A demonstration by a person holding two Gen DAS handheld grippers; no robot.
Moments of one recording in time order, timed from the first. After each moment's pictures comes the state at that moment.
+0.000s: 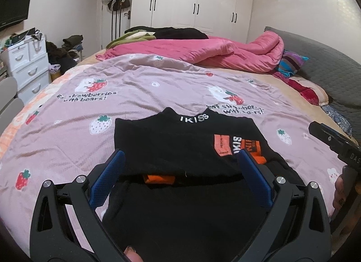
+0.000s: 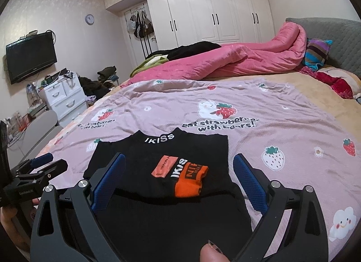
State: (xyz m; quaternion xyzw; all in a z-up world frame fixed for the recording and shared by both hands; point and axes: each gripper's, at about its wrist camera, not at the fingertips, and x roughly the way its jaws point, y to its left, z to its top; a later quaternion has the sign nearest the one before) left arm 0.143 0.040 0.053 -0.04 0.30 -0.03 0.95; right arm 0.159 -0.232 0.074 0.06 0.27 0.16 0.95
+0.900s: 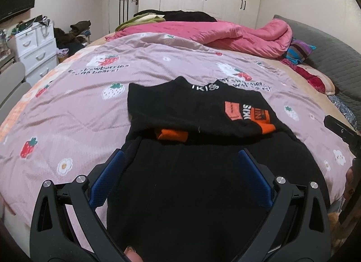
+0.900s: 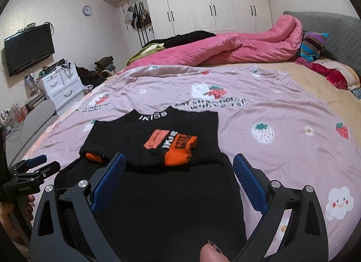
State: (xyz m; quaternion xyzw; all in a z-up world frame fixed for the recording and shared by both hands) left arm 0.102 0.048 0.016 -0.04 0.35 0.00 0.94; right arm 0.123 -0.253 0.042 0.06 0.30 0.15 0.94
